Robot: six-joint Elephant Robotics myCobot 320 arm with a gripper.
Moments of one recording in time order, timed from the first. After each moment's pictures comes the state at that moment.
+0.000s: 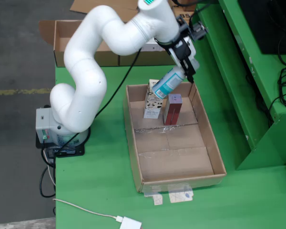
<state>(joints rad) 0.34 -0.36 -0.27 -0.38 1.37 0.06</state>
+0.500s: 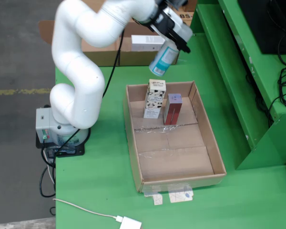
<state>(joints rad) 0.58 -0.20 -0.03 -0.53 1.24 0.13</state>
